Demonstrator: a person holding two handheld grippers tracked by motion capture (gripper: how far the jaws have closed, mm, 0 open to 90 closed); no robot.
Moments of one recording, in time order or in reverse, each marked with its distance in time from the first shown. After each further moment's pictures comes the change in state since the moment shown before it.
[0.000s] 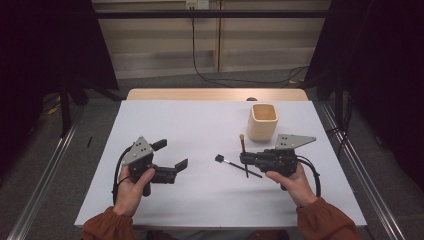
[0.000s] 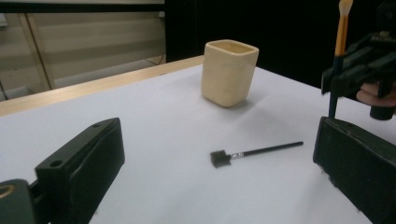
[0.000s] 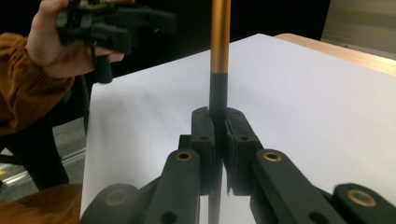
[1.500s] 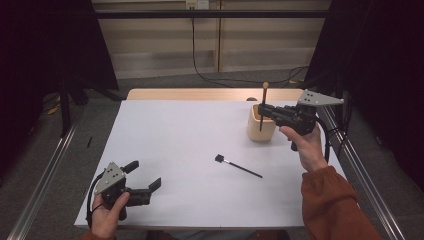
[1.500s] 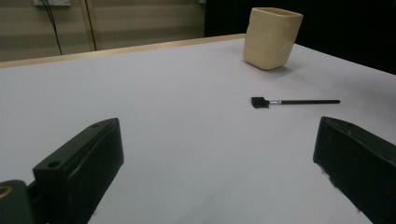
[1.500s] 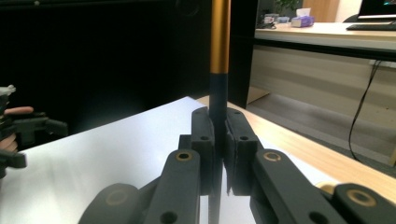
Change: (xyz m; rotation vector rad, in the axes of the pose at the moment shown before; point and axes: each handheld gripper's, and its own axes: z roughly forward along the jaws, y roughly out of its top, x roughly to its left) left arm 0.012 -0.051 -0.060 0.020 0.146 -0.047; right arm -0.055 0.080 -0.031 -0.169 -0.228 -0.041
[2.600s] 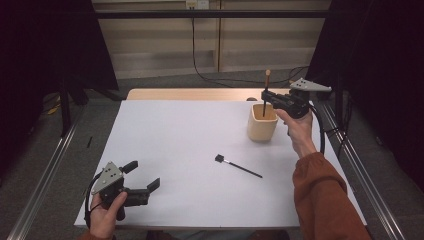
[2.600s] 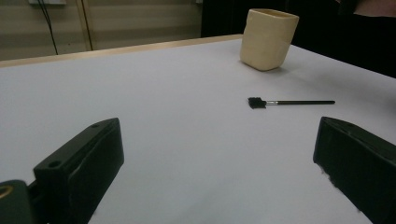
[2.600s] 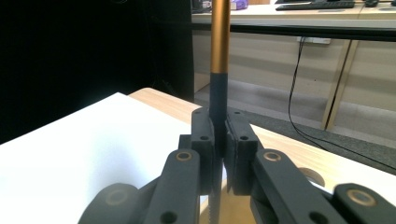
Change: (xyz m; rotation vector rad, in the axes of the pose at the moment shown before) left arm 0.001 0.001 -0.005 0.006 -0.011 0.011; right arm -0.058 -0.013 0.034 0.054 -0.226 0.064
